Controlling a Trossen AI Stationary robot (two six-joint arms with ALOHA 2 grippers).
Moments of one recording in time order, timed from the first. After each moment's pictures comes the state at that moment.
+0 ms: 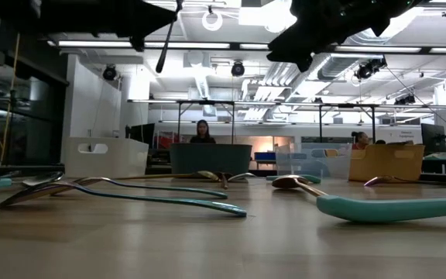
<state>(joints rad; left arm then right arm) 0.21 0.95 0.43 0.61 0.15 0.03 -0.29 1.18 0.82 -0.02 -0.30 0.02</state>
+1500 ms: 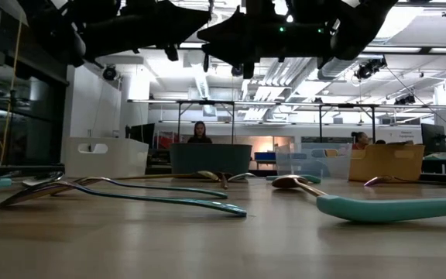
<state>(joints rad) 0.21 1.41 0.51 1.17 0.20 -0.05 -0.11 1.69 0.87 0.86 -0.09 0.14</state>
